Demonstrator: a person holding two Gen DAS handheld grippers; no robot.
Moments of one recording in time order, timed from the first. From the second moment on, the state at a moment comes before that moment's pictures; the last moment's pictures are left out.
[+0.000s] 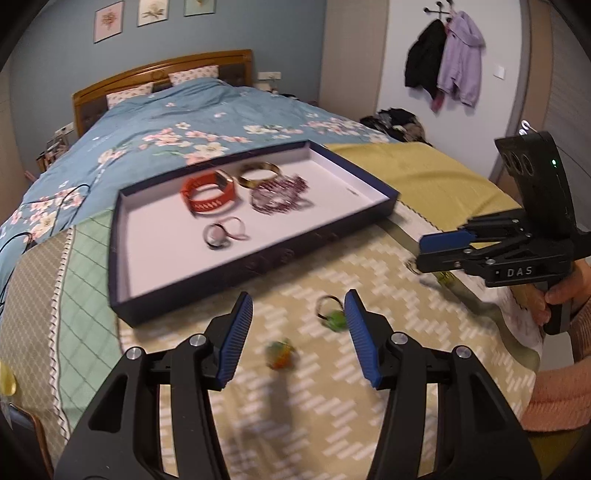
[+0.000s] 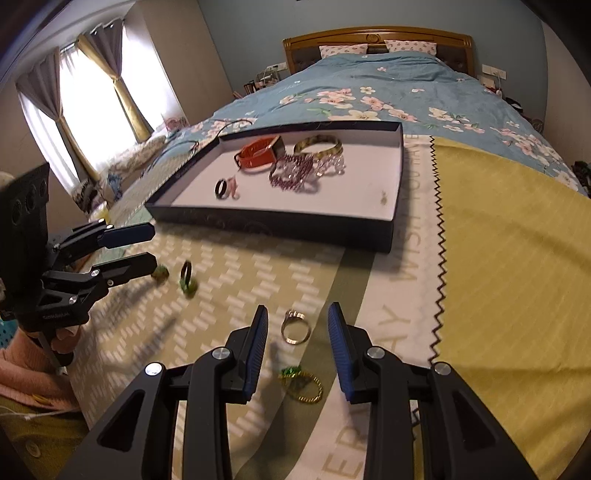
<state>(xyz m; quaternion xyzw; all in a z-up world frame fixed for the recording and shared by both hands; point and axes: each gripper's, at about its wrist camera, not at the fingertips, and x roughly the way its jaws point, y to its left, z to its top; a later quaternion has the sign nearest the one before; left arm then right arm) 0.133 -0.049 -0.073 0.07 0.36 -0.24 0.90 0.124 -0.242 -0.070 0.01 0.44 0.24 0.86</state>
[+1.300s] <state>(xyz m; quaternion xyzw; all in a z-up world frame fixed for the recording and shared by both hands) 0.146 -0.075 -0.097 0.06 0.42 -0.24 0.87 0.114 -0.233 -0.062 0.00 0.41 0.23 0.88</state>
